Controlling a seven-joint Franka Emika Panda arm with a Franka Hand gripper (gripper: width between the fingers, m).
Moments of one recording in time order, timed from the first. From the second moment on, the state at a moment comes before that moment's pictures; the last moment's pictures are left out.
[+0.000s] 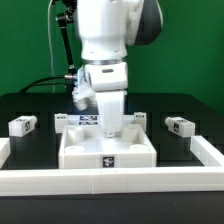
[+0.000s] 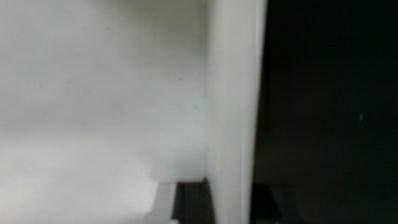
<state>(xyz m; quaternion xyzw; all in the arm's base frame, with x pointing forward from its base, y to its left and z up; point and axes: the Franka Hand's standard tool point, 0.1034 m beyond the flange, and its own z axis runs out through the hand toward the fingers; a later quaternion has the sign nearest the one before) 0.436 -0.001 0.010 -0.71 -0.71 0.01 0.06</state>
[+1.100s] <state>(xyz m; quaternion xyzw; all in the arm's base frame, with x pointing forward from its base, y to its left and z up) 0.495 0.080 0.007 -0.70 -0.71 -0.02 0.06</state>
